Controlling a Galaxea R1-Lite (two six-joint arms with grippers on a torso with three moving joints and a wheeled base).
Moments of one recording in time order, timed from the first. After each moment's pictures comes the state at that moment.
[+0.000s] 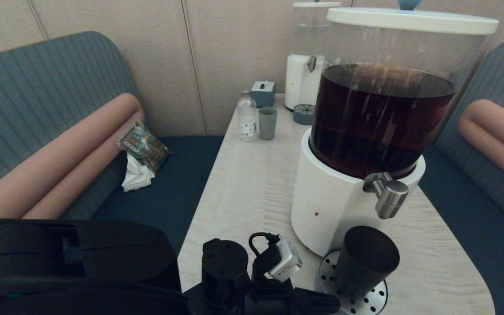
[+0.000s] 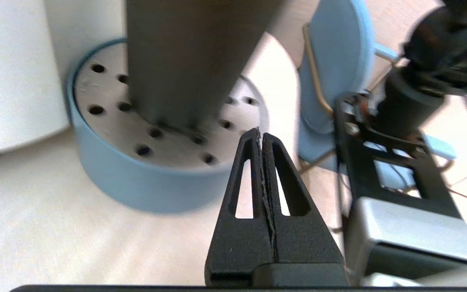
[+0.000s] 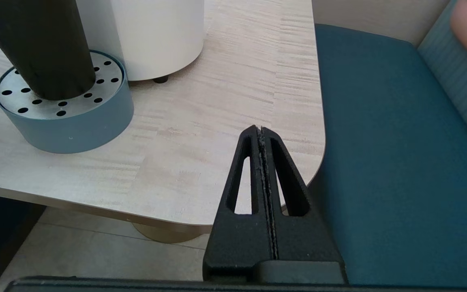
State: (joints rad) left arm -0.85 2.20 -0.54 -1.52 -0.62 -0.12; right arm 0.00 0.00 0.00 0.02 0.02 -0.07
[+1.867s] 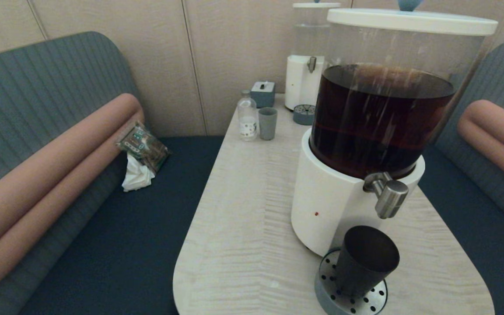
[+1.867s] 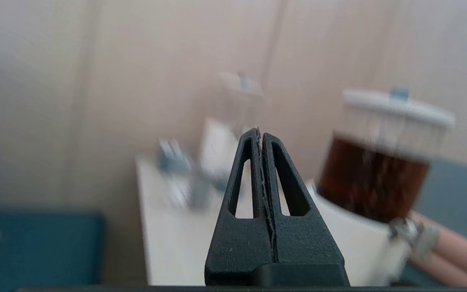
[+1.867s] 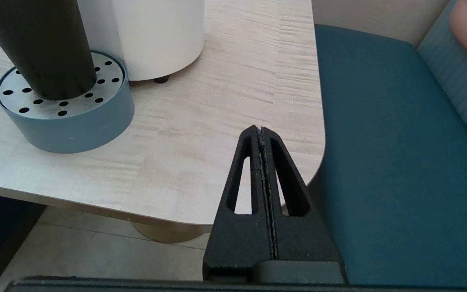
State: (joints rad) left arm -0.16 0.79 -0.01 -1.45 -0.12 -0.35; right arm 0.00 0.00 0.00 0.02 0.02 -0.07
